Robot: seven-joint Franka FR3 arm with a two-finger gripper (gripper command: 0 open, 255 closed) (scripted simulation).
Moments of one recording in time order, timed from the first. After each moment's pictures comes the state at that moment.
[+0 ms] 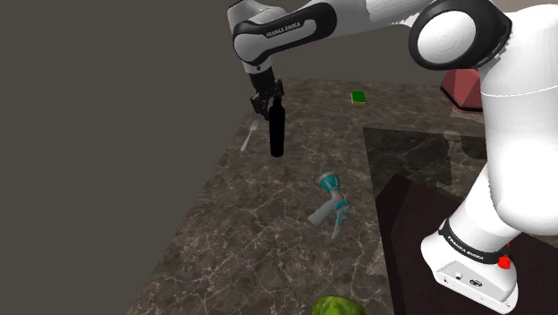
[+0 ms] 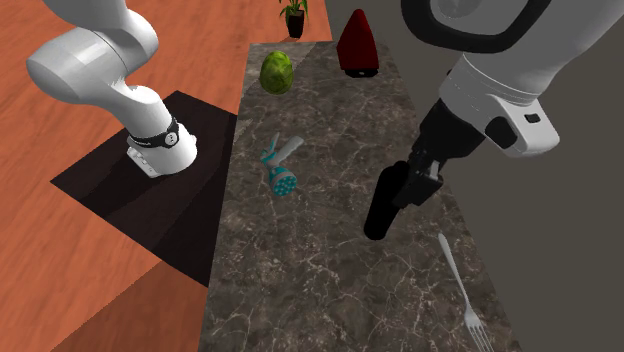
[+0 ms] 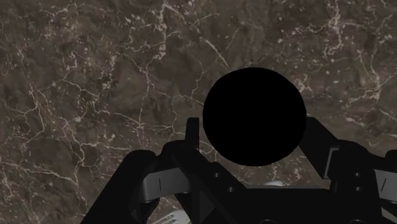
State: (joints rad) arm 0.12 0.52 0.01 -1.36 -0.17 1.69 0.08
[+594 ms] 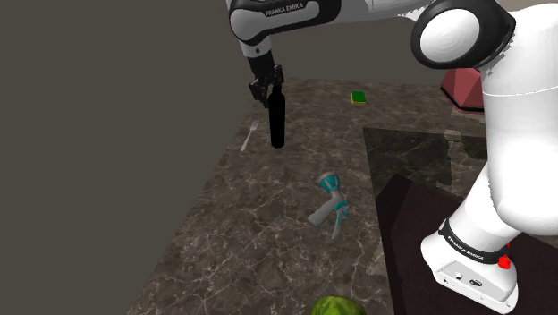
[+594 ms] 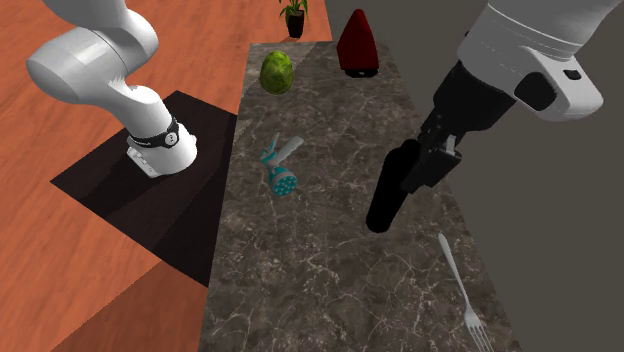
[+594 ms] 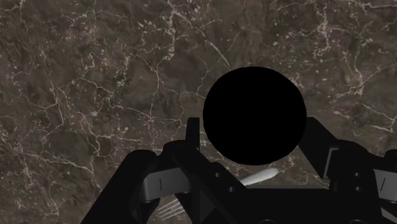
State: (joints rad) arm 0.12 0.51 0.01 -1.26 -0.16 1.58 0.06
